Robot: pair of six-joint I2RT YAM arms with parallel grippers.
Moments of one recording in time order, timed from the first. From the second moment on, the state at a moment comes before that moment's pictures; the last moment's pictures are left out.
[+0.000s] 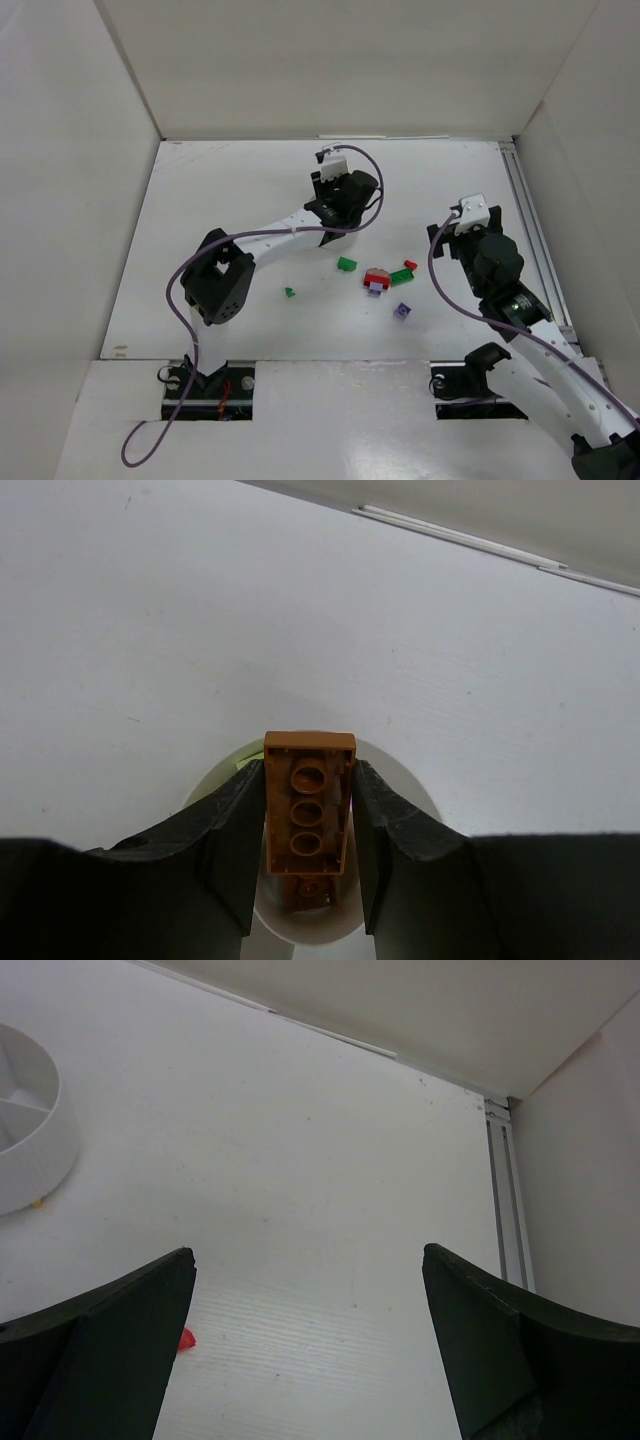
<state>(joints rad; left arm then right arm) -0.84 1.91 1.48 -0.15 -0.98 -0.64 0.45 0.66 0.60 -0.09 0.36 -0.25</state>
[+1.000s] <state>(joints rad) -0.84 1.83 1.41 -0.24 -0.86 -0.74 0.45 0.63 0.60 -0.11 0.37 -0.25</state>
